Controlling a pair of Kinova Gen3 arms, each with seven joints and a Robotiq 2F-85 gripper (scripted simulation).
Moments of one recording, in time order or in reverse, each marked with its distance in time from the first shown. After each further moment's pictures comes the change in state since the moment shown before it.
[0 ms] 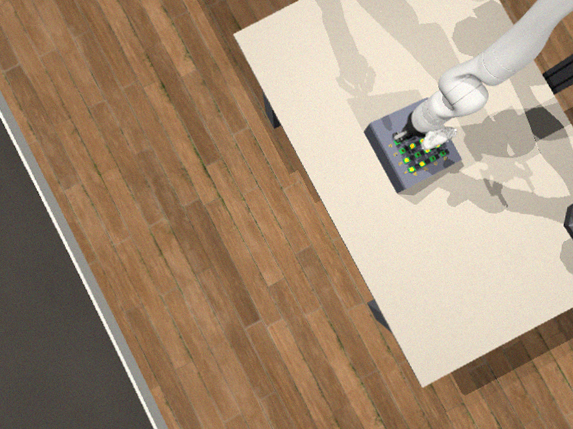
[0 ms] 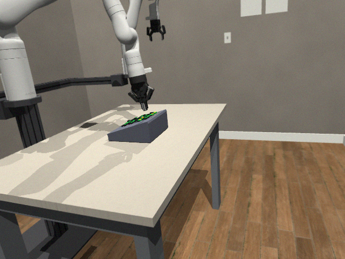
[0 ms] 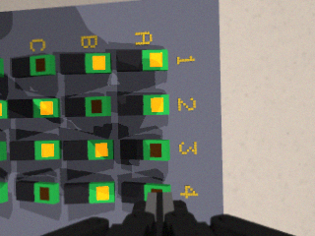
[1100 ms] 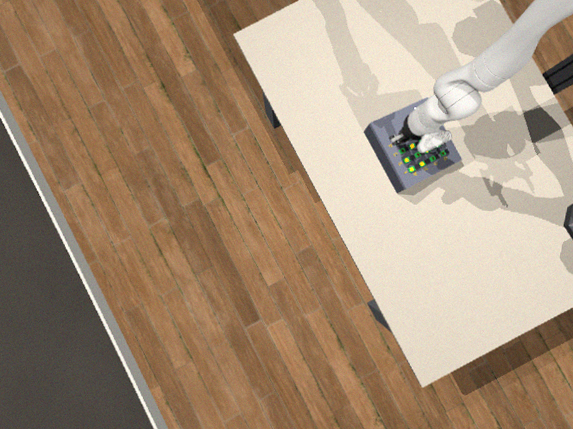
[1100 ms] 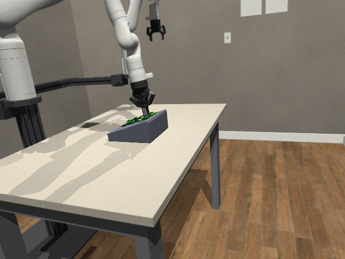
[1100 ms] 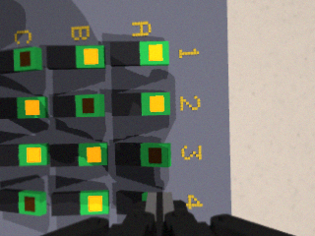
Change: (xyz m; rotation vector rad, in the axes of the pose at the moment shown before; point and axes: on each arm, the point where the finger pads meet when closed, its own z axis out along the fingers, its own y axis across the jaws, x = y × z) left arm 0.000 0.000 0.000 0.000 0.000 0.000; right arm 0.000 0.000 0.023 0.000 0.000 0.000
